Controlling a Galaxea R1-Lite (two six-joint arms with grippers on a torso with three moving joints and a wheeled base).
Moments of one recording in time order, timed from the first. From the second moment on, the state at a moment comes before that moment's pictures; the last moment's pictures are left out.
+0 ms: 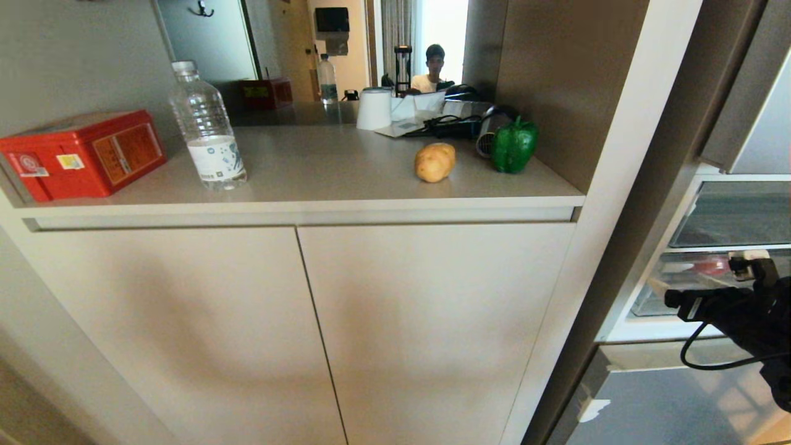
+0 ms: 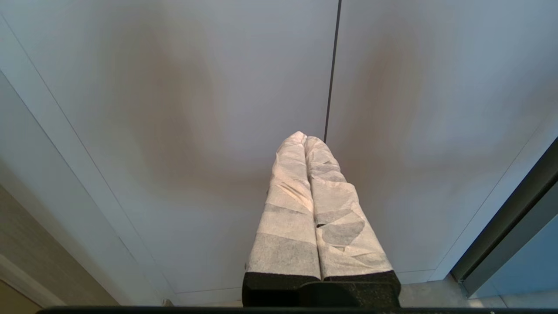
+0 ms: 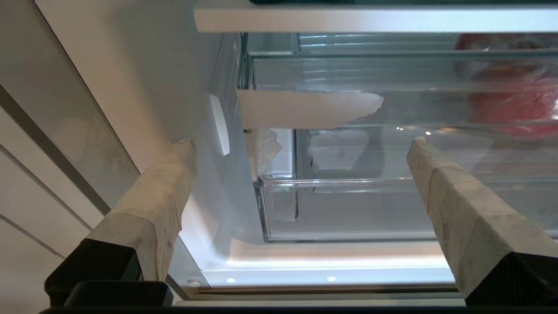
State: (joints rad) left arm 0.00 0.00 0.00 -0.02 0.00 0.00; right arm -0.42 2.18 -0.56 -1.52 0.45 -0.07
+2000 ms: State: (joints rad) left arm 0.00 0.00 0.00 -0.02 0.00 0.00; right arm -0.42 2.22 -0.62 -1.52 0.44 -0.07
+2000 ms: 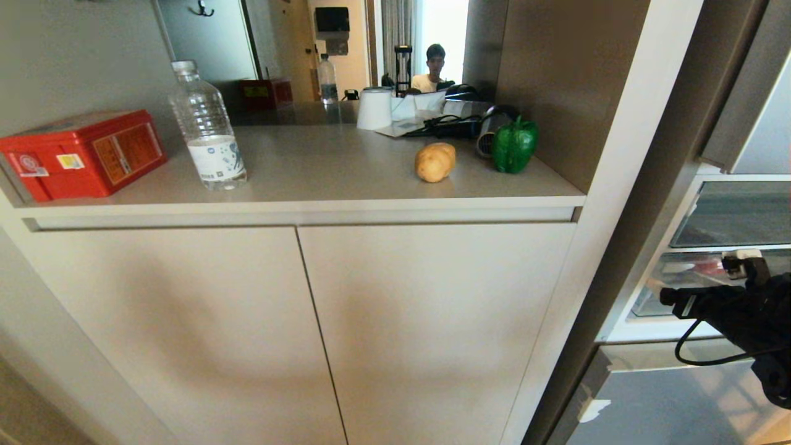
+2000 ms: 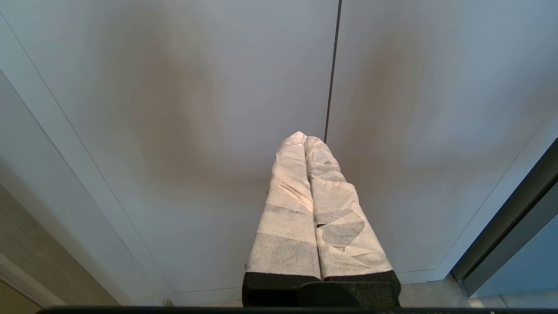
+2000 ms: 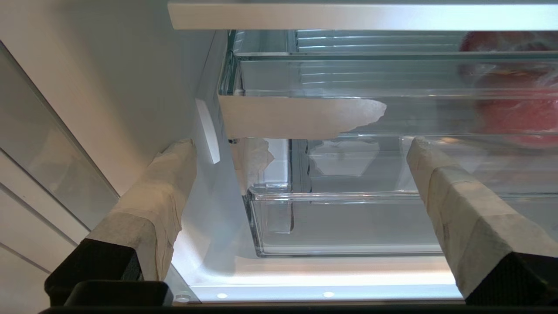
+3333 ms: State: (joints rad) left arm -0.01 0.00 0.00 -0.02 0.00 0.00; right arm -0.40 2.22 -0.62 -1.52 0.44 -0.07
